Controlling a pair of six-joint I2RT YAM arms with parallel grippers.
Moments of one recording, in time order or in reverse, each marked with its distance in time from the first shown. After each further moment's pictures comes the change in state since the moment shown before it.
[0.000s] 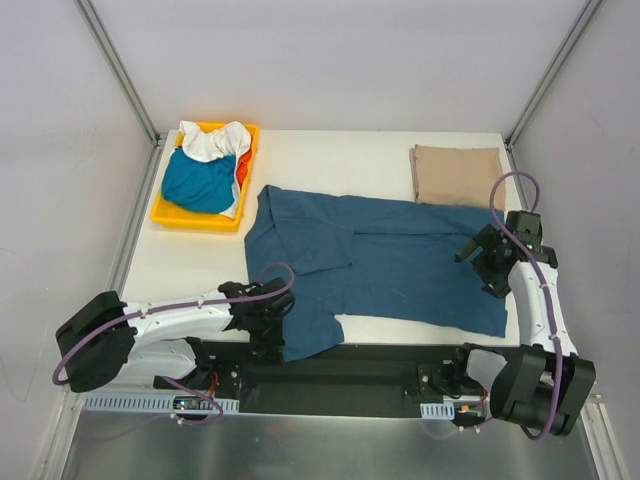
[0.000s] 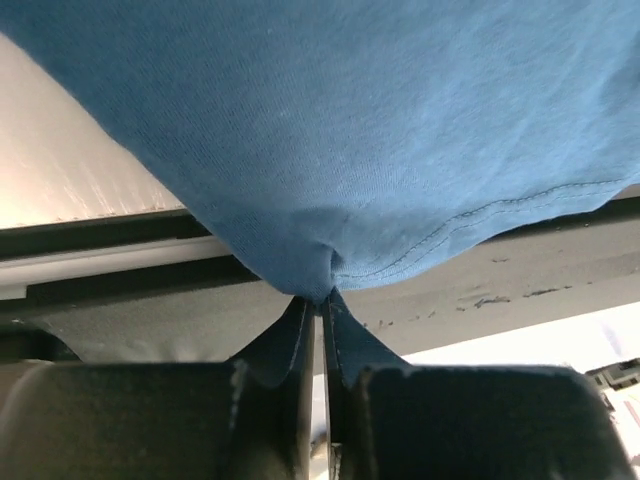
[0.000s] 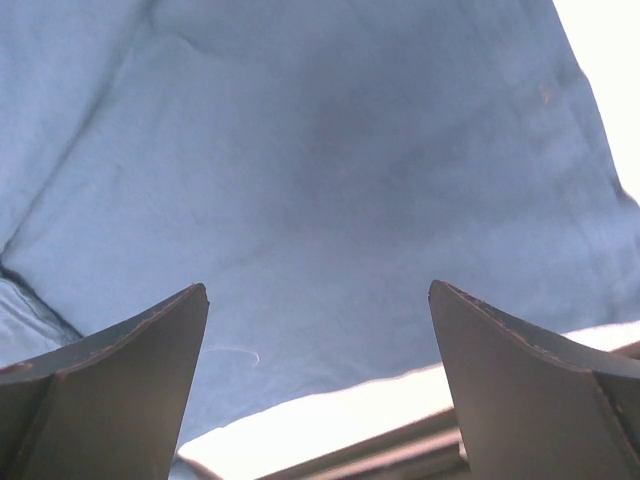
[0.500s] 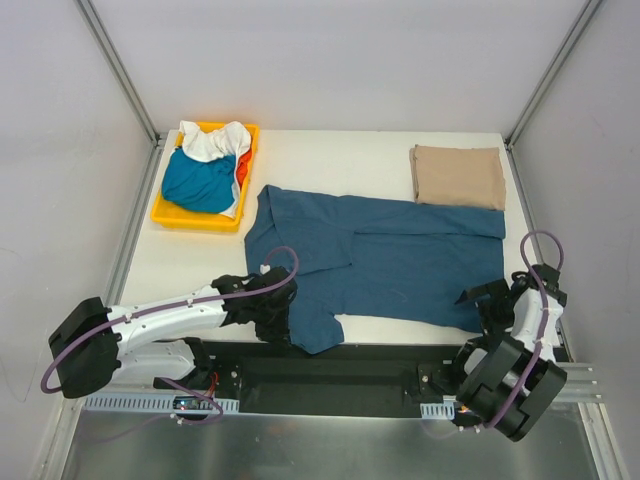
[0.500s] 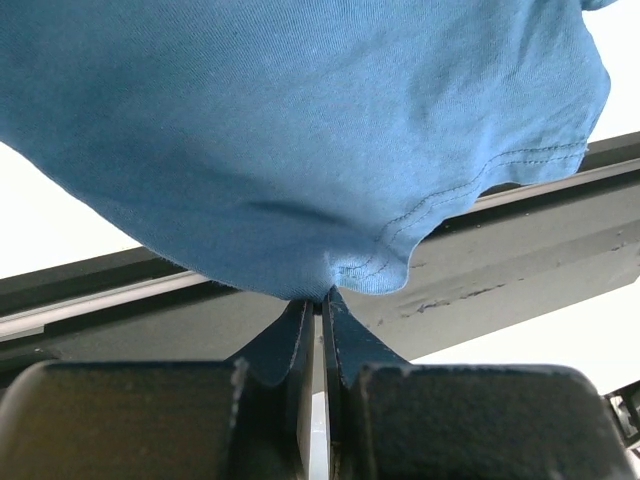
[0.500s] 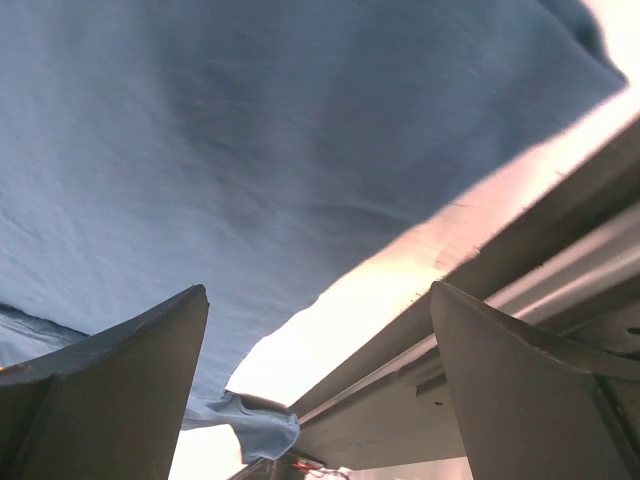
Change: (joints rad) left arm 0.001 -0.064 0.092 0.005 -0.106 0.114; right arm -0.394 -0.074 -0.272 -0.178 -0.218 0.067
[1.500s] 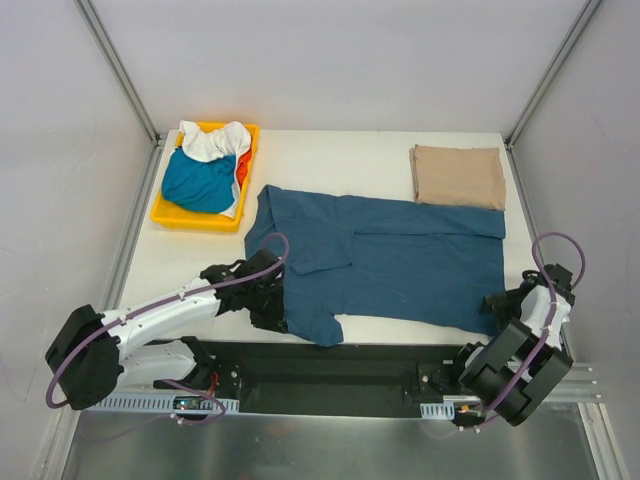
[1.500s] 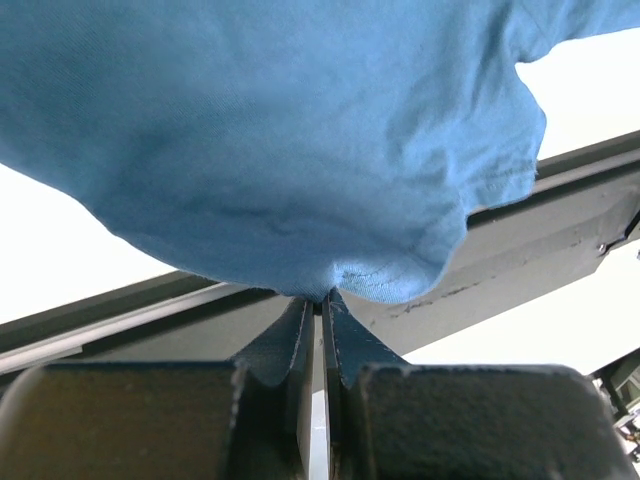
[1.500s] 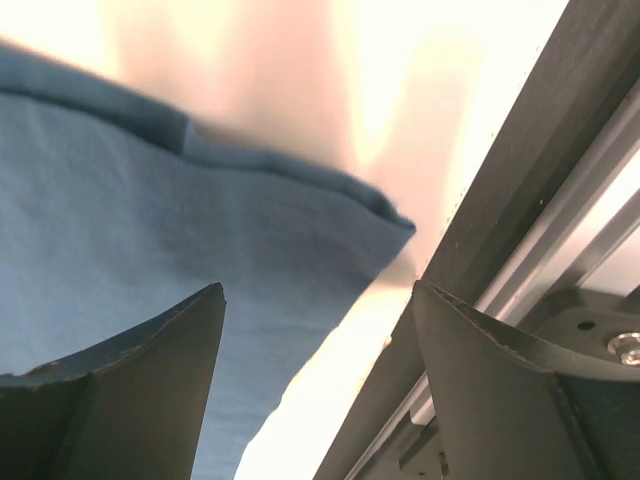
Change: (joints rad) left arm 0.172 -0.025 0.019 -0.003 0.089 0.151; right arm -0.111 0.060 0.006 0.097 0.245 0.023
